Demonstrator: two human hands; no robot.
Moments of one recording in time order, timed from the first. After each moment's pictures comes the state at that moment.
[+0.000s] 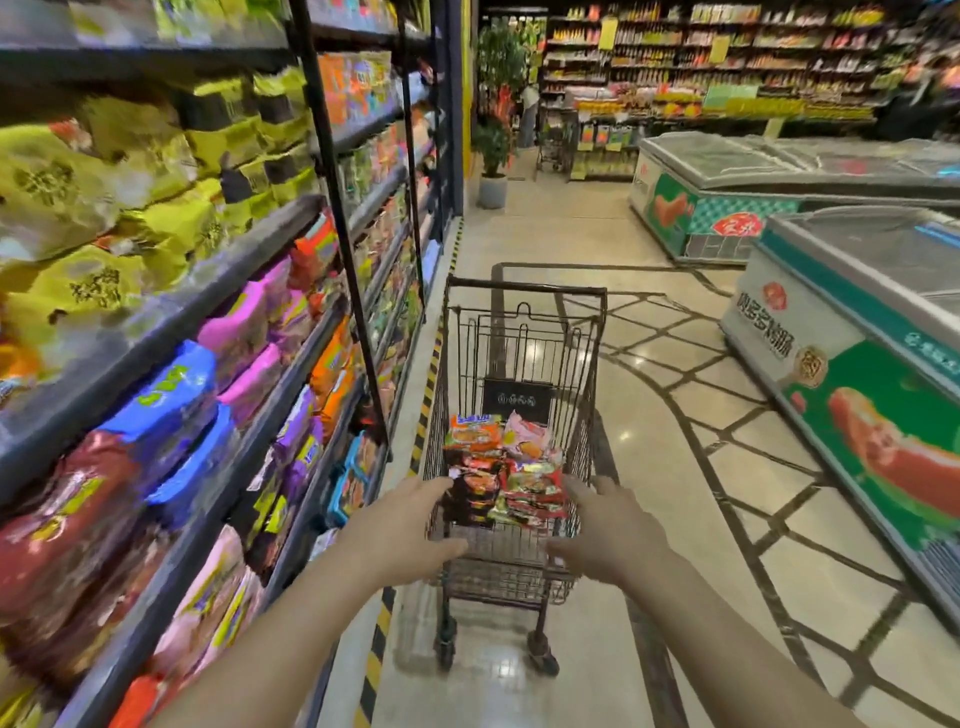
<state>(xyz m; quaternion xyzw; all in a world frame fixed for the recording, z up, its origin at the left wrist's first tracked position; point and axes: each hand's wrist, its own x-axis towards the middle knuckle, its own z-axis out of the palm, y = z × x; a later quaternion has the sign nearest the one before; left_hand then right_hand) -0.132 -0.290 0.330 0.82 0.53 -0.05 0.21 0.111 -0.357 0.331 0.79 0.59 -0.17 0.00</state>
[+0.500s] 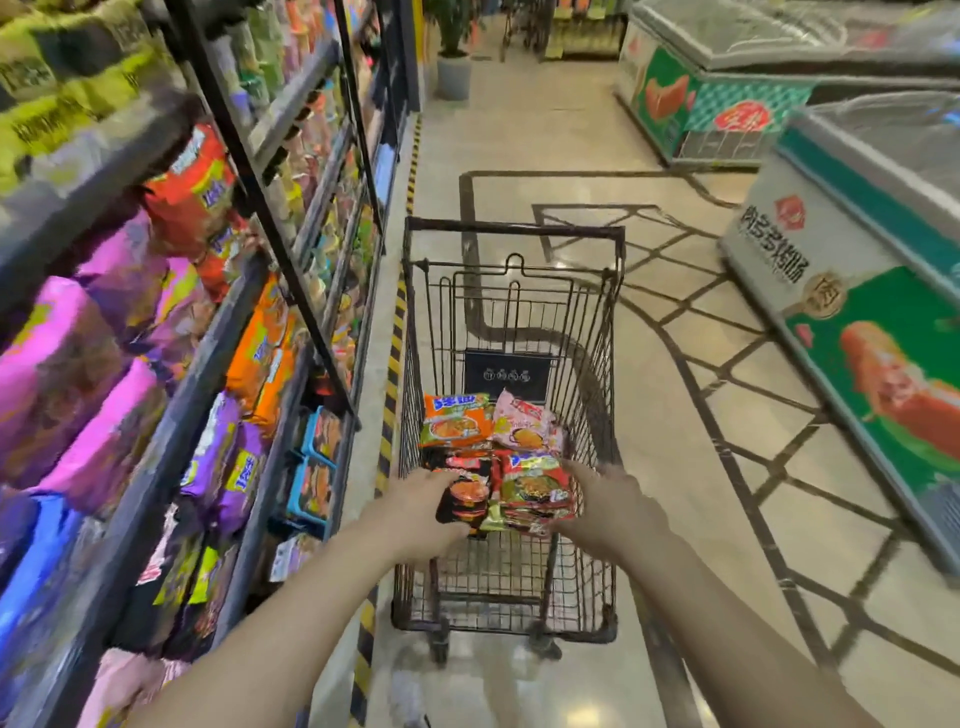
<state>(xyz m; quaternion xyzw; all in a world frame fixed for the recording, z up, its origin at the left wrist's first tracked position) -0.050 -0.025 0.211 0.80 0.50 -0.15 0.29 0.180 -0.117 0.234 0.81 0.53 -0.25 0.07</state>
